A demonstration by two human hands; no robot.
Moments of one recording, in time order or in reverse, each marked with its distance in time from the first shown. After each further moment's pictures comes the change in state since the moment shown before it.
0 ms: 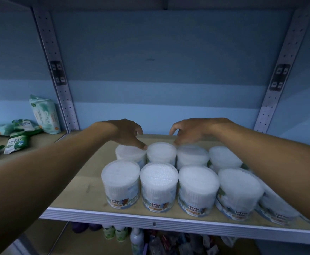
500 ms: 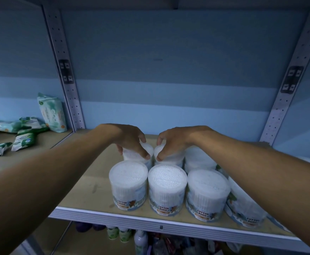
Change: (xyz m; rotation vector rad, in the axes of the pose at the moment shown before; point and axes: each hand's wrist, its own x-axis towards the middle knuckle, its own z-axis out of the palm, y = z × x) left_hand 0.011 -0.015 0.014 -0.189 -0.136 -0.041; right_hand 0.013 -0.062 0.015 -0.080 -0.092 -0.056
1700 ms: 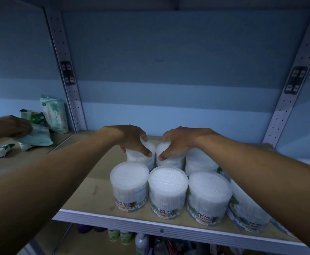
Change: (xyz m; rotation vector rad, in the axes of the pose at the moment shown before) left_hand 0.009 -0.002 0.000 0.029 0.062 -0.010; right_hand 0.014 0.015 0.004 -0.020 0.056 0.028
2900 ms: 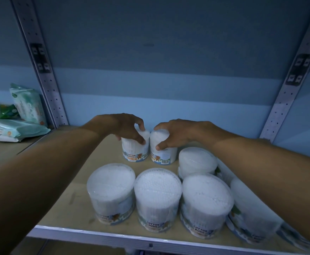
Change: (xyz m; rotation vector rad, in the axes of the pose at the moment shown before) left_hand 0.060 0.007 -0.005 -0.074 0.078 0.065; right_hand 0.048 0.043 0.011 0.066 0.111 -0.032
